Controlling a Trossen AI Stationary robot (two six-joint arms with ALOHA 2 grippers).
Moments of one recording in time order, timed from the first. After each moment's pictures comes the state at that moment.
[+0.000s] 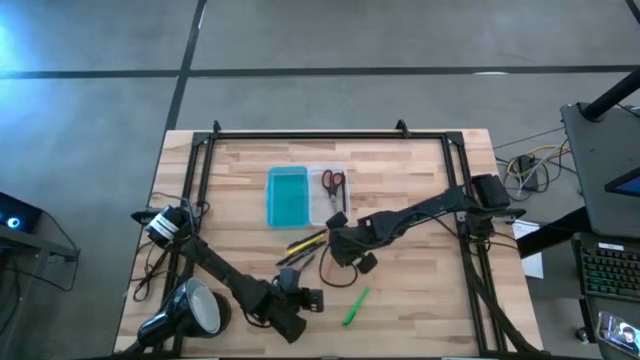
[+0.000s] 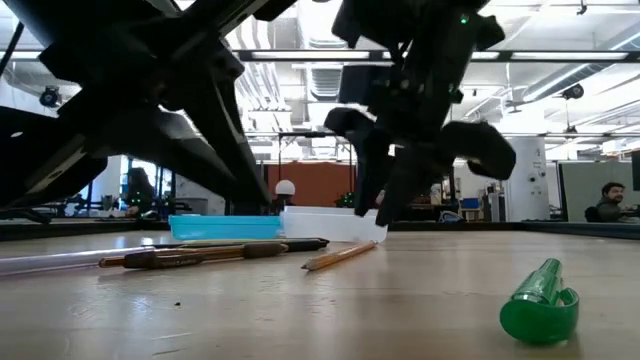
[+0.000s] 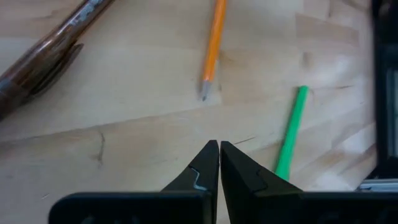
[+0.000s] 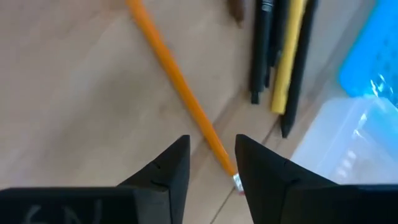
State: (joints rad) left arm -0.64 1.97 1.29 -0.37 -0.59 -2.06; right arm 0.19 1.90 1.22 -0.47 0.15 -0.52
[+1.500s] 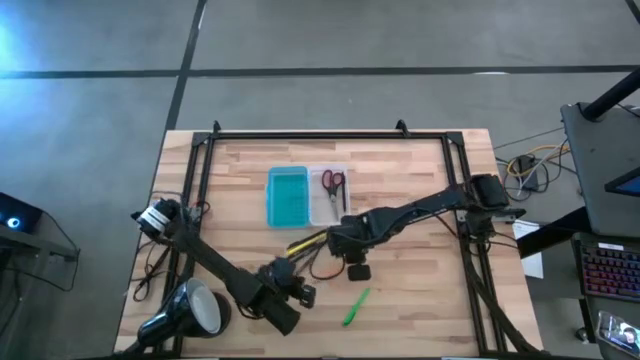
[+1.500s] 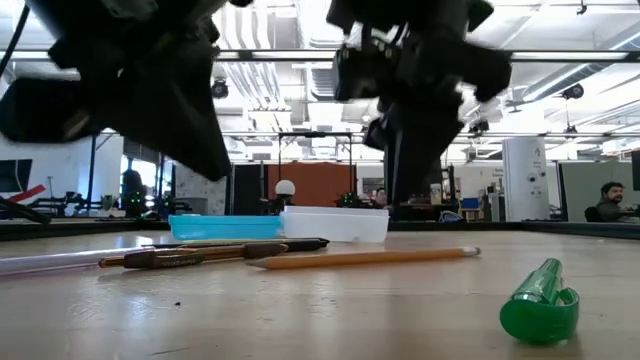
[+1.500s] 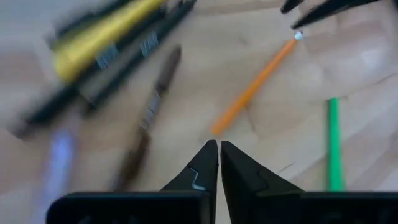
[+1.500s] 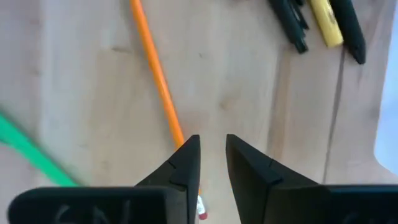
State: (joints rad) left arm -0.63 1.87 1.29 -0.63 -0.64 -1.78; right arm 0.19 1.90 1.32 -0.68 -0.08 0.15
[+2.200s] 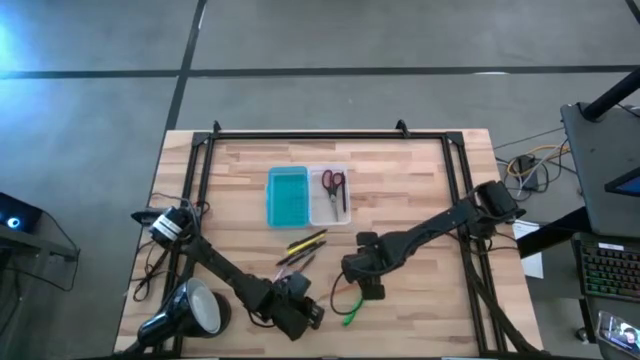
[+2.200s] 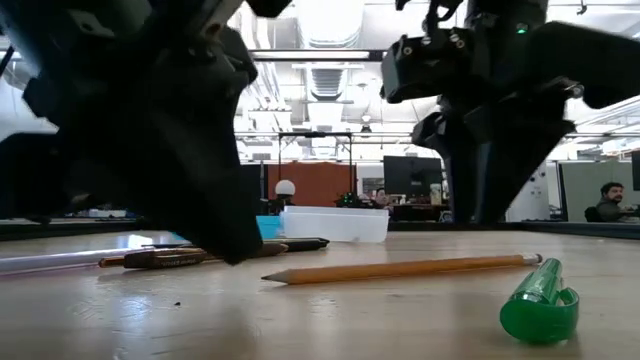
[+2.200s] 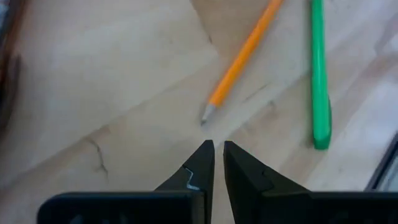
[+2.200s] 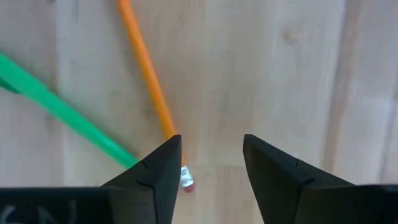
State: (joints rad) left arm -0.63 1.99 1.28 -0.30 -0.43 -1.60; right arm 0.36 1.87 1.24 -0.72 0.06 0.34
